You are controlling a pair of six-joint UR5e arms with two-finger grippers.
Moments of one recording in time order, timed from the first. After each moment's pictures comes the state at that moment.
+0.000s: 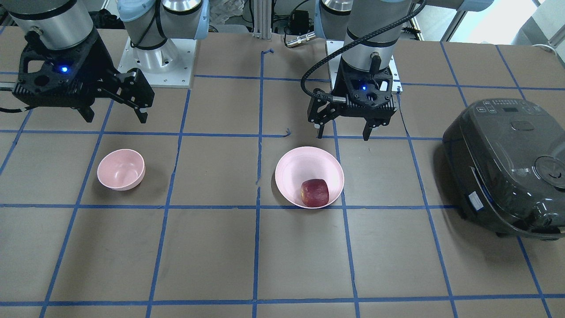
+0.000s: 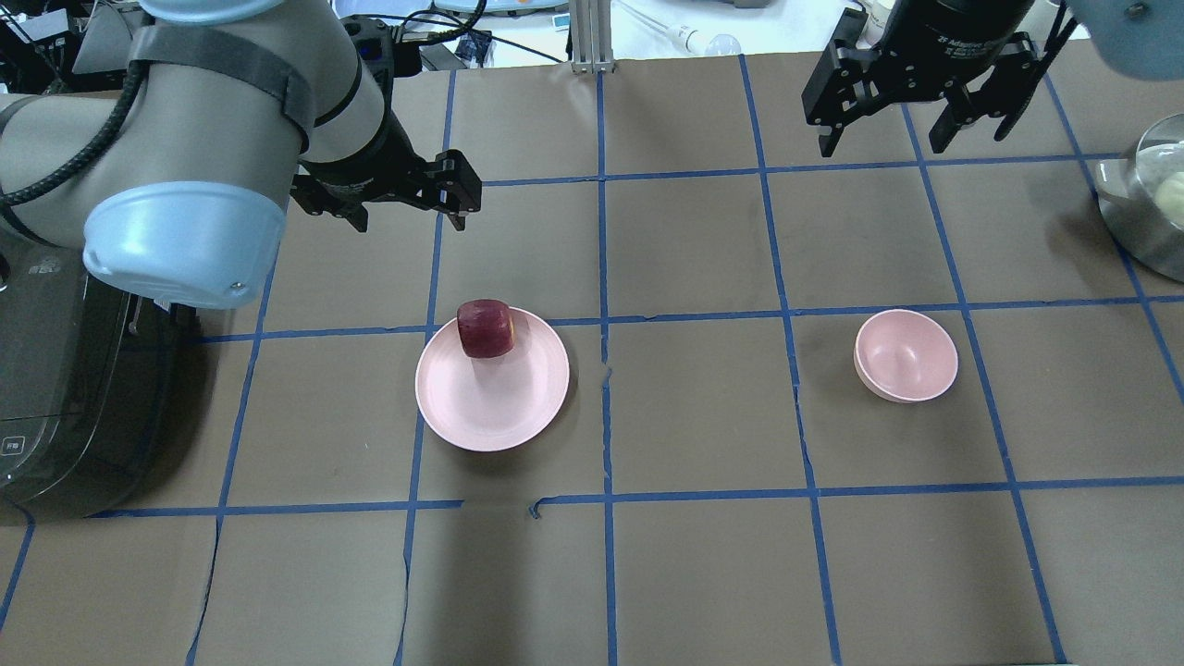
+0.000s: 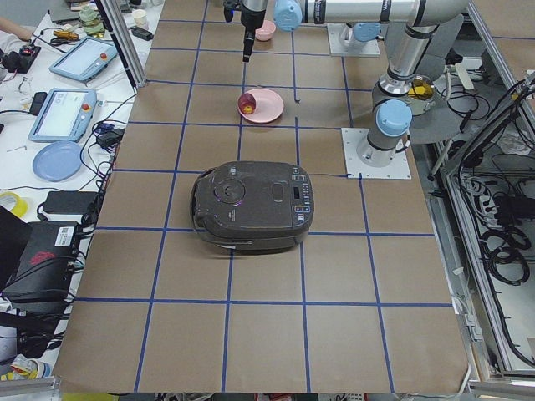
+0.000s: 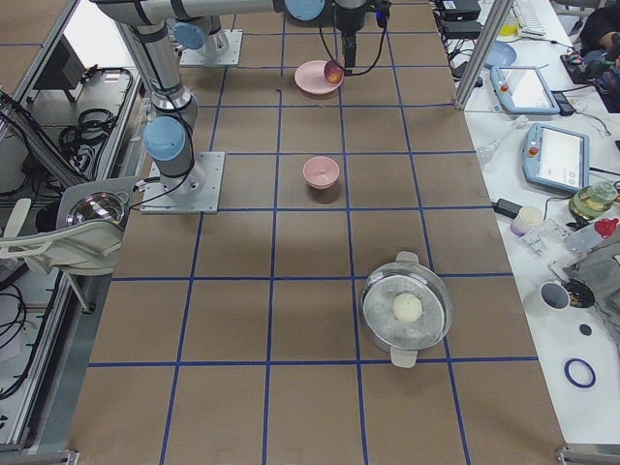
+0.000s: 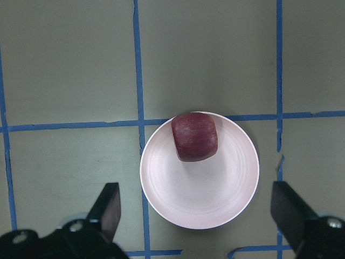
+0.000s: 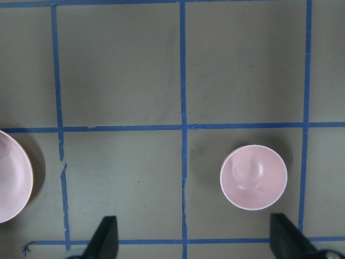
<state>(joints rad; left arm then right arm) -1.72 -1.59 -1.68 -1.27 1.60 -0.12 1.56 -1.51 1.44 -1.54 -1.56 0.00</state>
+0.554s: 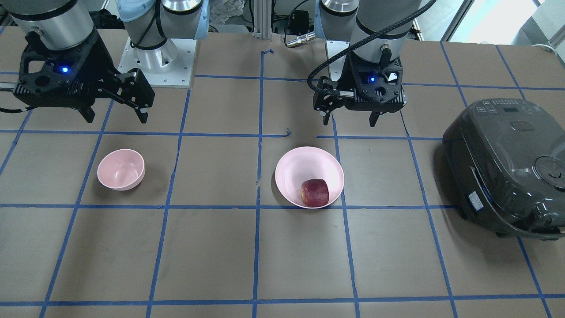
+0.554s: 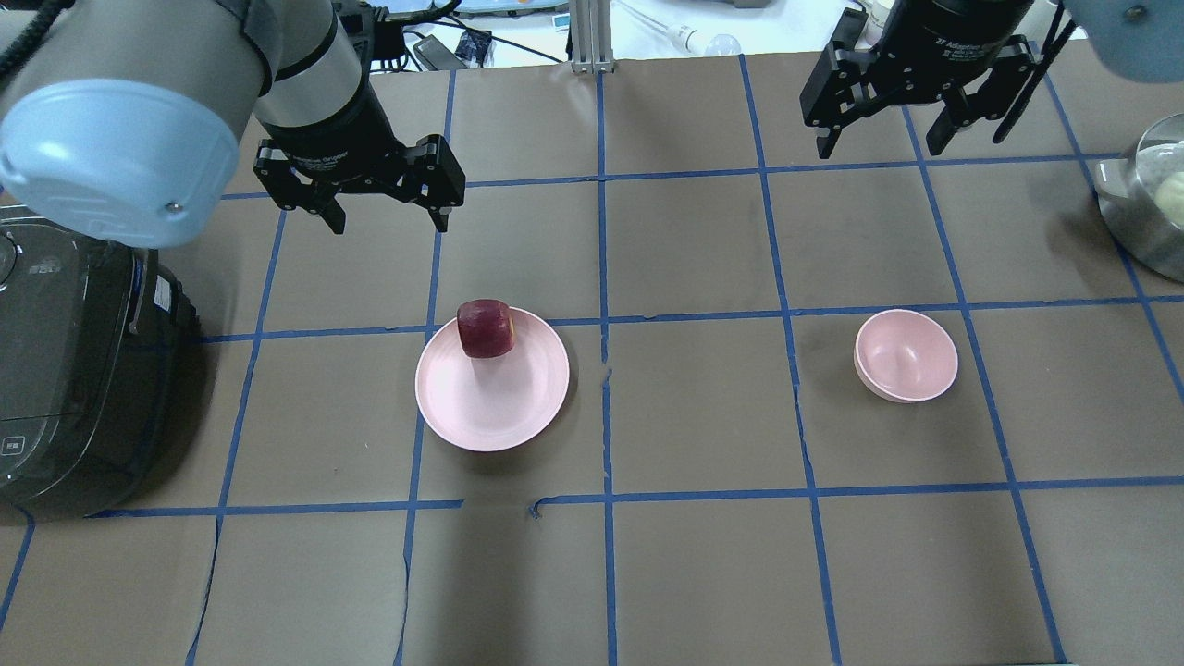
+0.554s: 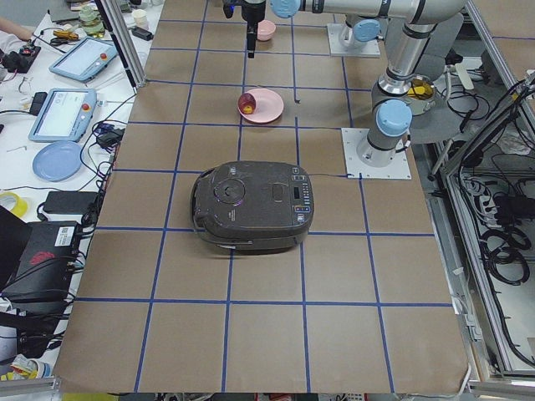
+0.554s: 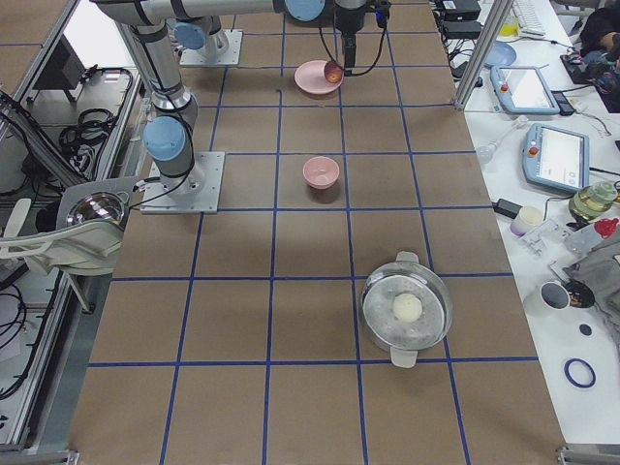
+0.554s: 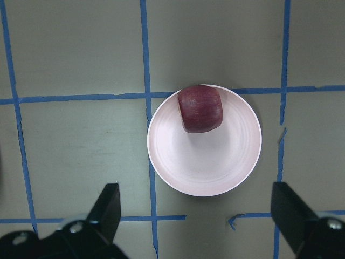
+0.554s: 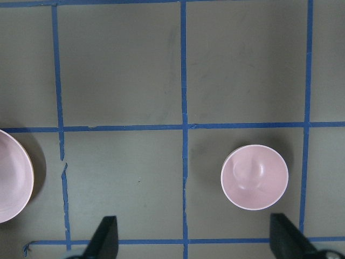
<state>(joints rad) -1.71 -1.62 -1.55 -1.50 1.59 -0.12 1.56 -1.51 1.44 -1.54 -1.56 0.00</state>
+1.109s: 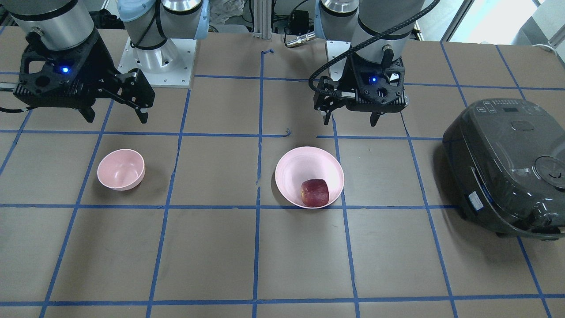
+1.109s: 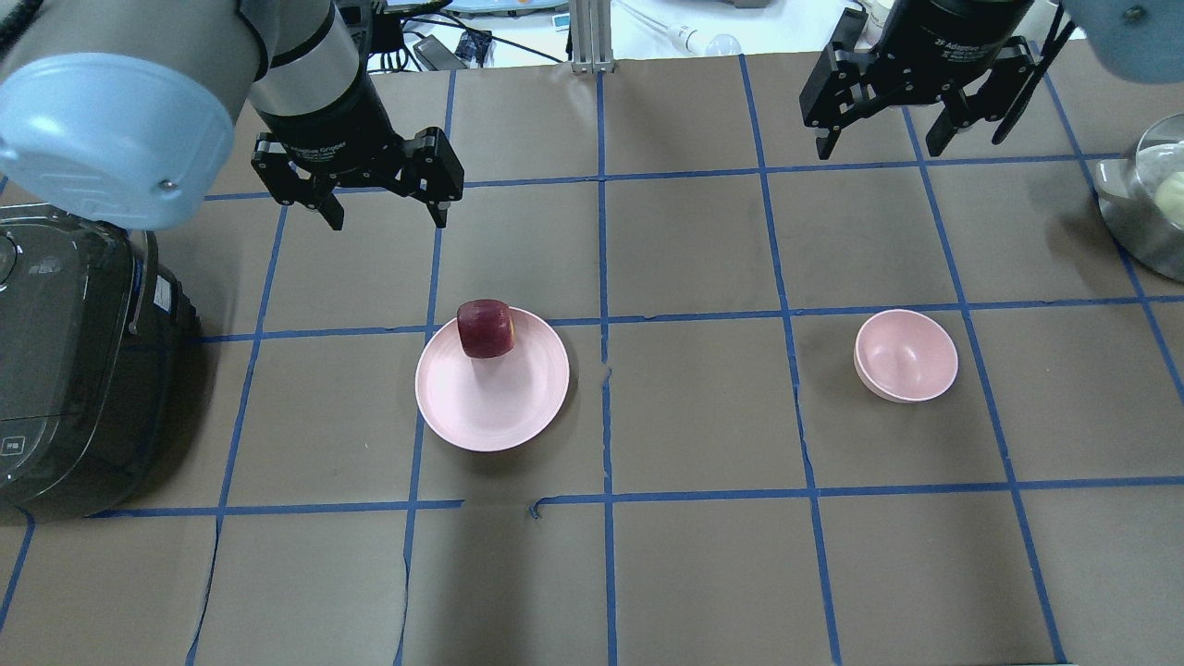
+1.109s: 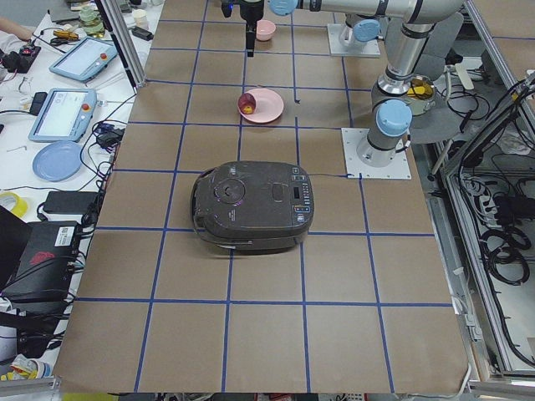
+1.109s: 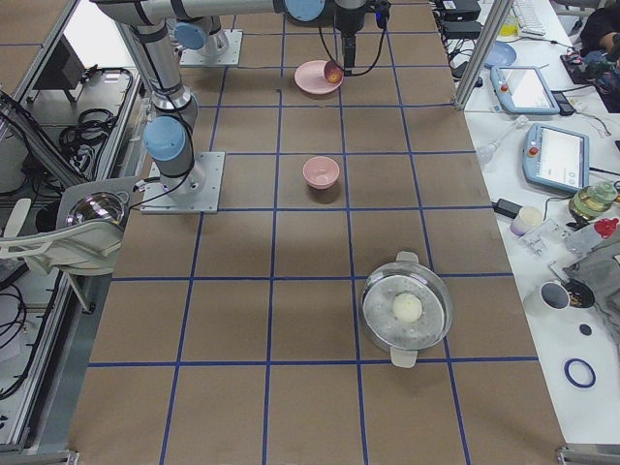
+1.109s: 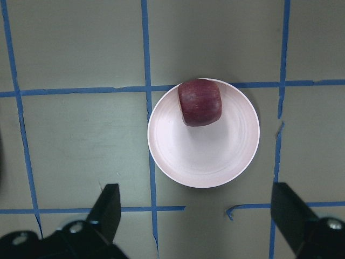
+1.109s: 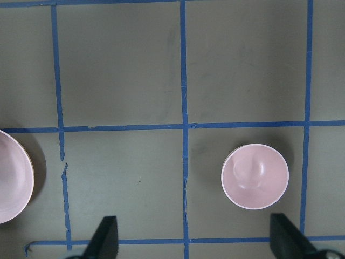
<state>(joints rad) -1.71 -1.63 -1.54 -1.51 1.59 -0.12 1.56 -1.51 1.44 -1.54 -1.56 0.01</state>
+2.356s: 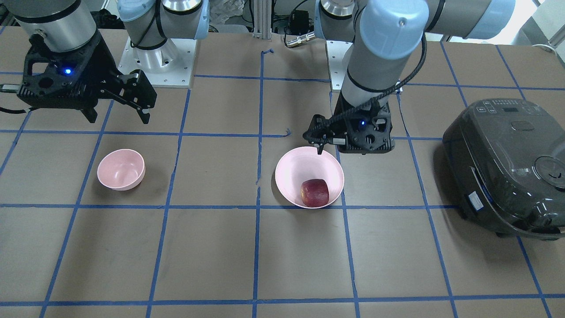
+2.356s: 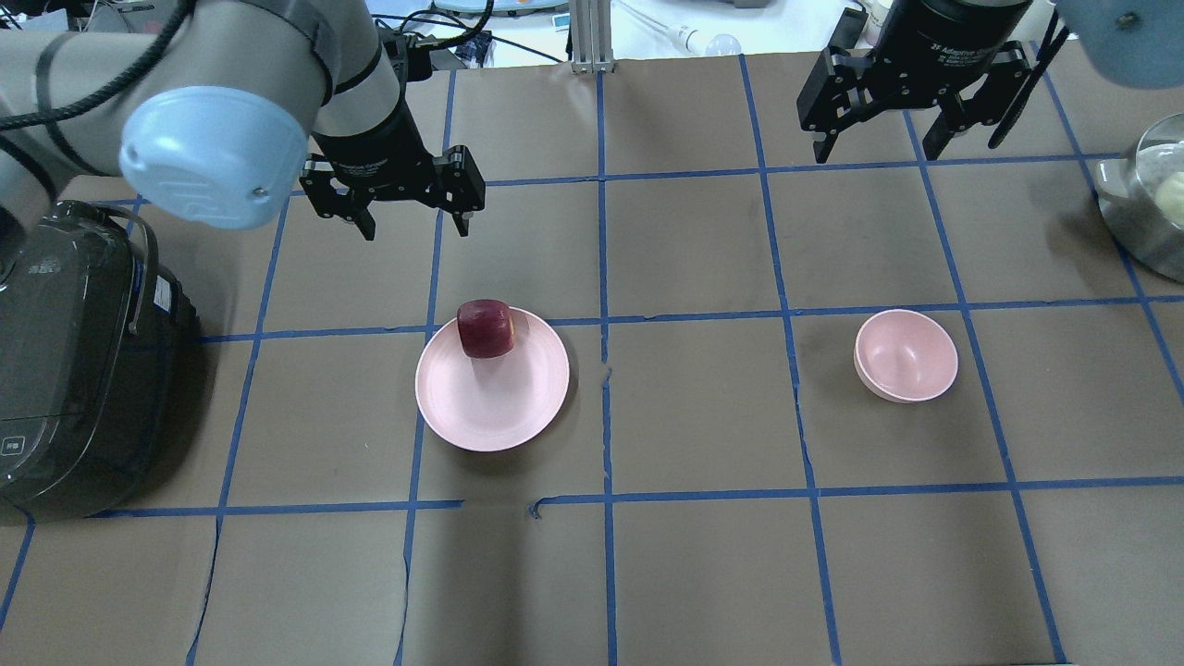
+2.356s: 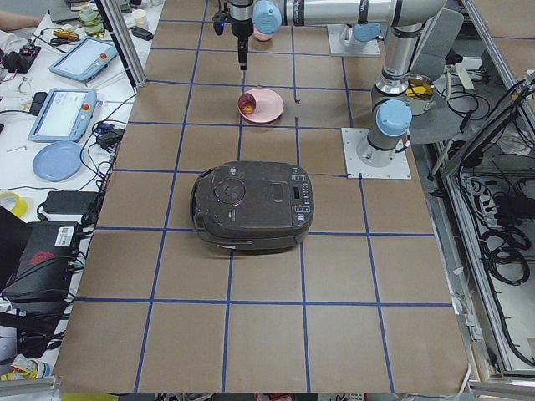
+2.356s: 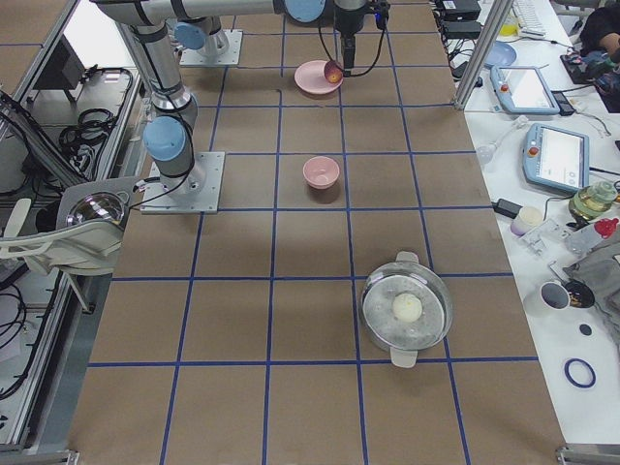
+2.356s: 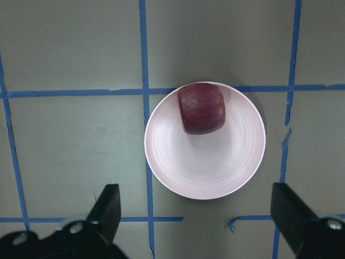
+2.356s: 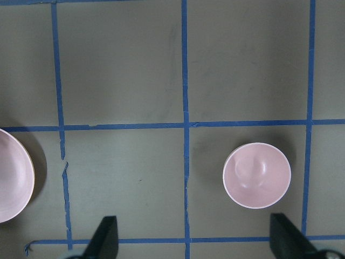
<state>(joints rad) -1.71 -1.76 -1.58 -1.37 1.57 -0.16 1.56 -1.51 1.45 -1.55 -1.55 0.01</state>
